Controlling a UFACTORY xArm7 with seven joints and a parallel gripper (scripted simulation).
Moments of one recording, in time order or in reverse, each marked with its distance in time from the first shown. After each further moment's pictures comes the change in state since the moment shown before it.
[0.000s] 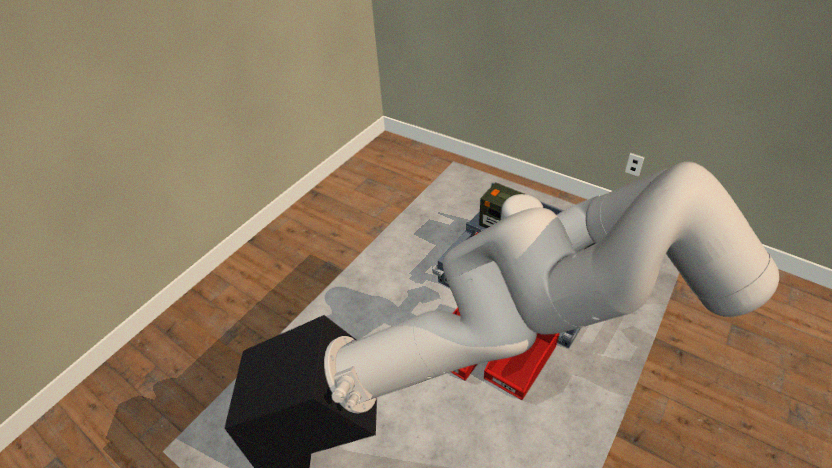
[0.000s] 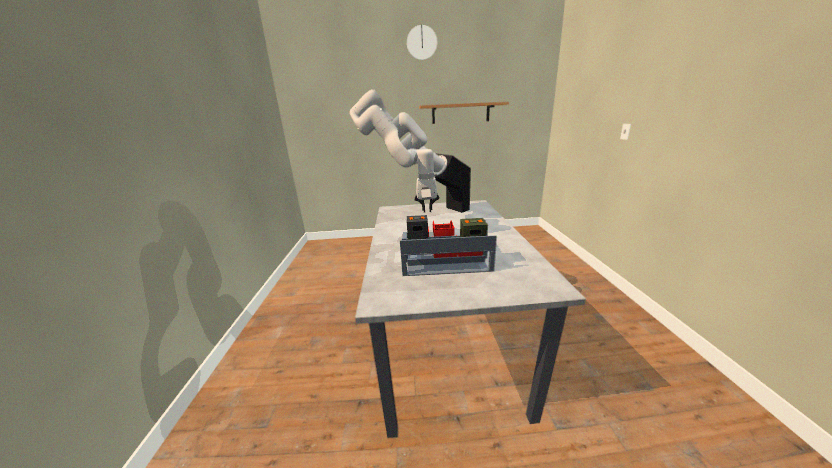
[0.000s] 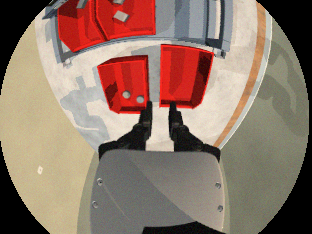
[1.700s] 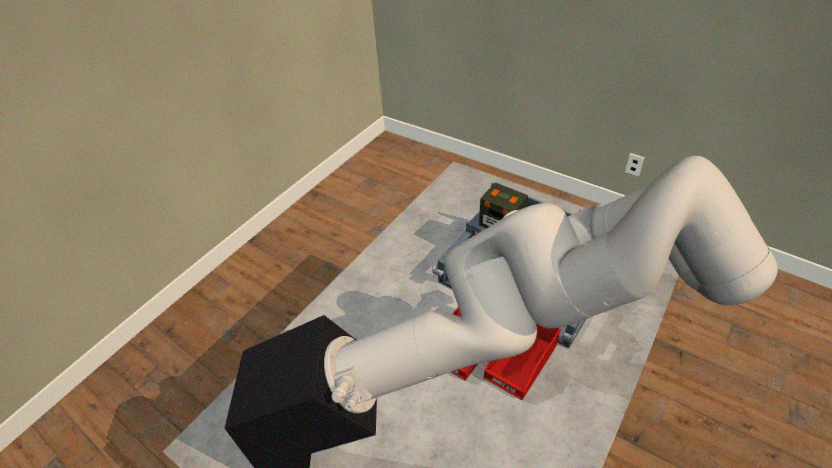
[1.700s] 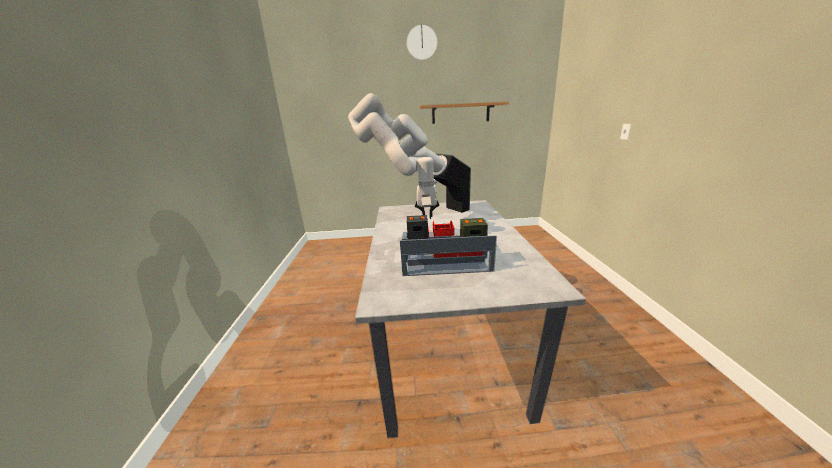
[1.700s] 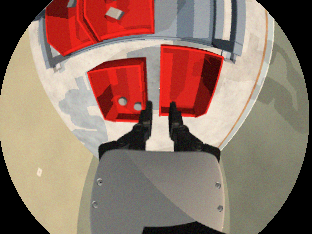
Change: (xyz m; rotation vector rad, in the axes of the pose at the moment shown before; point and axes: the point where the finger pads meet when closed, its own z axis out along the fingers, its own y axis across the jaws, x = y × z) arm 0.000 0.000 0.037 0.000 -0.001 0.000
